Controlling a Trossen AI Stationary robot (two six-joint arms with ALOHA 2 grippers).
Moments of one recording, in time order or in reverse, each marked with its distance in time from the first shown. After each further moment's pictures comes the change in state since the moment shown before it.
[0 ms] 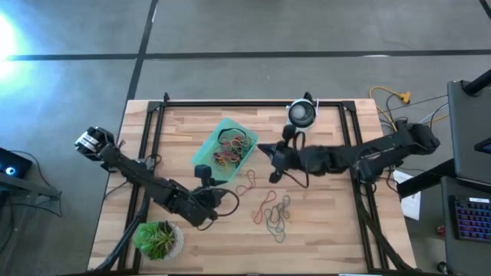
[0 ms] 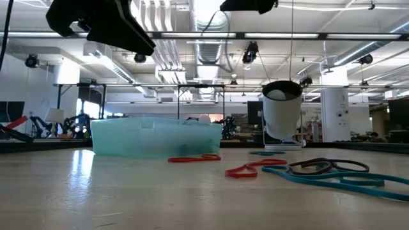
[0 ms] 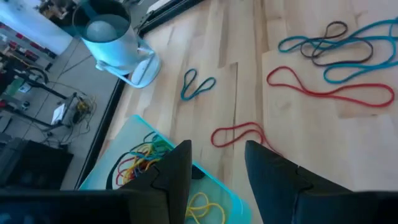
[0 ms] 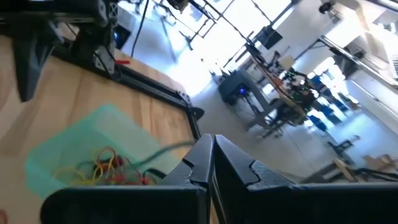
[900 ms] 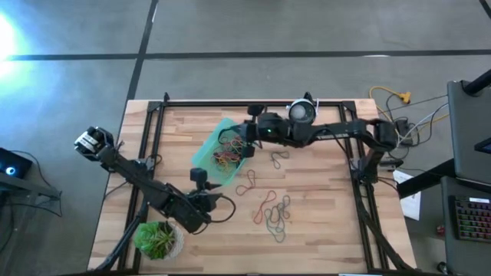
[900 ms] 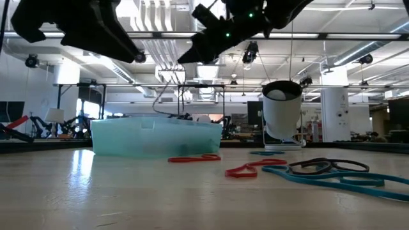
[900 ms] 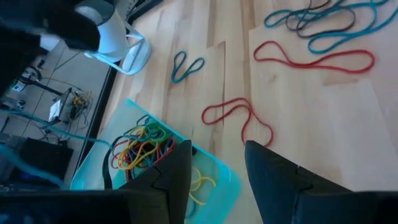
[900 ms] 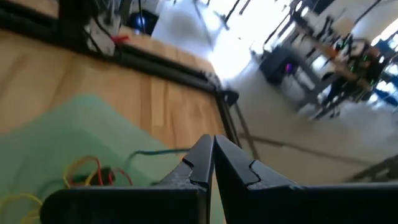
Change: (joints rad) left arm -0.058 -0.006 -0.005 -0.131 0.001 -0.086; right arm -0.375 0.400 0.270 0.032 -0.476 0.089
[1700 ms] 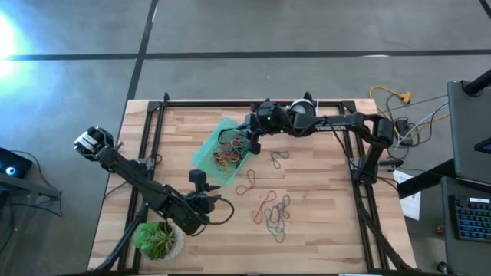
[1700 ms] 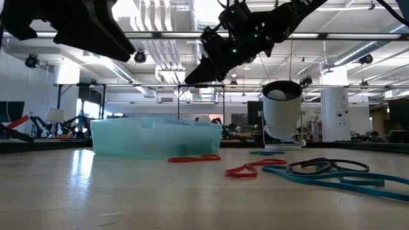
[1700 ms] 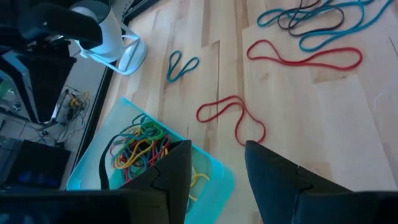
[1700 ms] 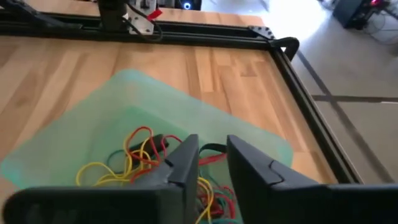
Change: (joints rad) left arm -0.023 -0.002 0.000 -0.018 -0.001 -0.020; right arm -0.139 0.030 -0.022 -0.116 -0.337 0.257
